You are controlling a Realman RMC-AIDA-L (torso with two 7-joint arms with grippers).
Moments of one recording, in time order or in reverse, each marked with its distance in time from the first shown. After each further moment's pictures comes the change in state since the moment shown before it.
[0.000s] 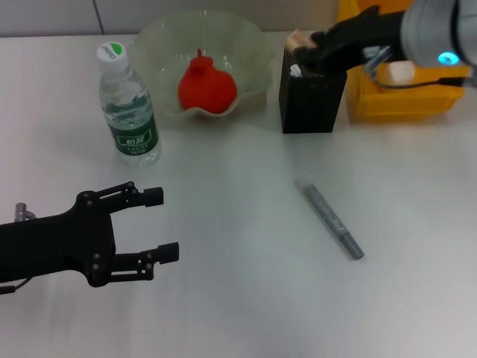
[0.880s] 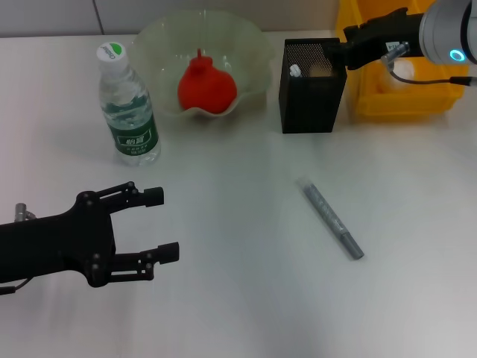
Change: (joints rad) left arm 0.000 -0.001 -0.003 0.000 0.000 0.006 -0.007; right arm 0.035 0.000 0.080 0.217 0.002 0.149 -0.046
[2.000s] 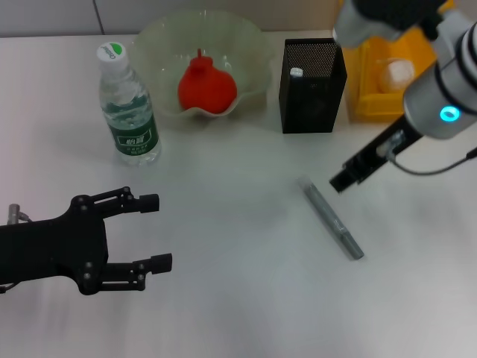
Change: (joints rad) left arm -0.011 0.019 -0.006 0.009 0.039 0.024 0.039; right arm 0.189 0.004 -0.092 -0.005 -0.146 -0.683 0.315
